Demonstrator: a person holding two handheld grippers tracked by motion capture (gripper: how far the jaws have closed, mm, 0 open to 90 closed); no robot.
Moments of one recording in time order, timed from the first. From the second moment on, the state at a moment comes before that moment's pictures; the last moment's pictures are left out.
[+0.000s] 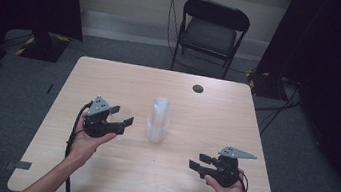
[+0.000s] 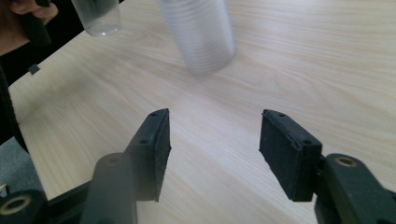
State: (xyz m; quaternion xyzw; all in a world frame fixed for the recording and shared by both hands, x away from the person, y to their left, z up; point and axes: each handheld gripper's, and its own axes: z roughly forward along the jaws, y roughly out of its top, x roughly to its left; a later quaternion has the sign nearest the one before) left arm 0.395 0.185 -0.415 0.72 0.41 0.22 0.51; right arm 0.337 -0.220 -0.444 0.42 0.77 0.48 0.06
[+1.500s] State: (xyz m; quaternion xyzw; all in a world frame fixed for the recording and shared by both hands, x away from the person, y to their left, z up) left arm 0.483 0.176 -0.460 0.69 0.46 0.26 0.49; right arm 0.343 -0.218 -0.453 0.42 0.78 0.47 0.06
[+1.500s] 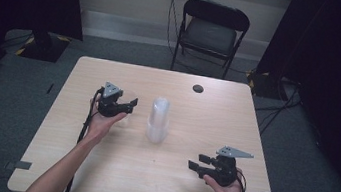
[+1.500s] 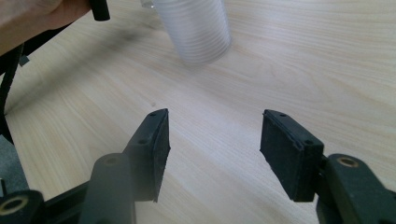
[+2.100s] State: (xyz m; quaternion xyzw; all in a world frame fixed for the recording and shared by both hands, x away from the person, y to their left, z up) left arm 0.482 0.174 -0.468 0.70 0.46 0.26 0.48; right arm 0.343 -0.215 -0.454 0.42 0.78 0.46 0.06
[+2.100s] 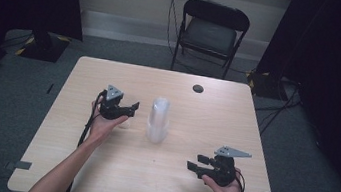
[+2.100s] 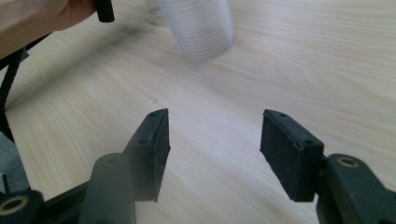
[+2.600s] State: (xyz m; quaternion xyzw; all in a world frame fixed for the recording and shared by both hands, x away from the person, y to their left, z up) left arm 0.472 0.175 -0.470 0.71 0.45 0.24 0.48; right arm 0.343 -0.215 -0.453 0.42 0.78 0.47 0.06
